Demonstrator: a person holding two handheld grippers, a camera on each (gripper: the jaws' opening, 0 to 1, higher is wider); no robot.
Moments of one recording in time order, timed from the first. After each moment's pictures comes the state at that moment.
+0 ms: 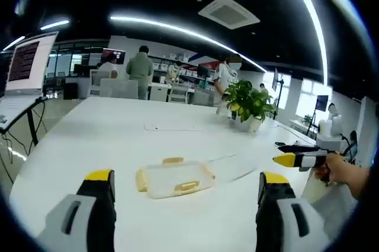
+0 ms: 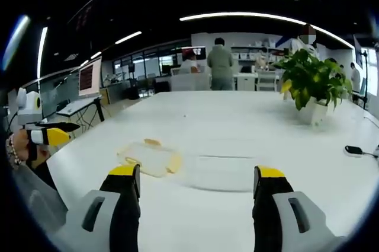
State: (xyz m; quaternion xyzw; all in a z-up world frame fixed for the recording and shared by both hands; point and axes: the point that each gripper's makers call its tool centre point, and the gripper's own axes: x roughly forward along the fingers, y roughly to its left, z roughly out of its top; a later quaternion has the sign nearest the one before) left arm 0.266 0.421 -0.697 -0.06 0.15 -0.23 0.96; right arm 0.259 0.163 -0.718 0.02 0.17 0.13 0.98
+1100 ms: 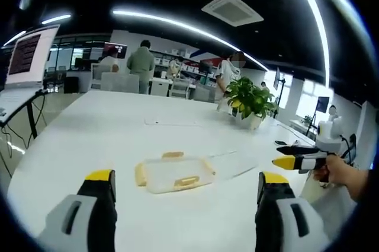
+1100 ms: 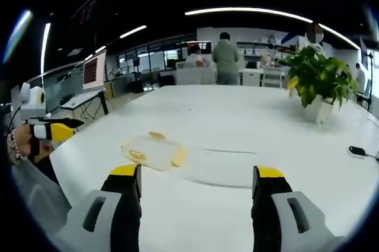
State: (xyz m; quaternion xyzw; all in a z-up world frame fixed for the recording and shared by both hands) left arm 0.265 0.423 -0.706 -0.07 0.17 -0.23 0.96; right arm 0.257 0.172 -0.727 0.01 0.19 0.15 0.97
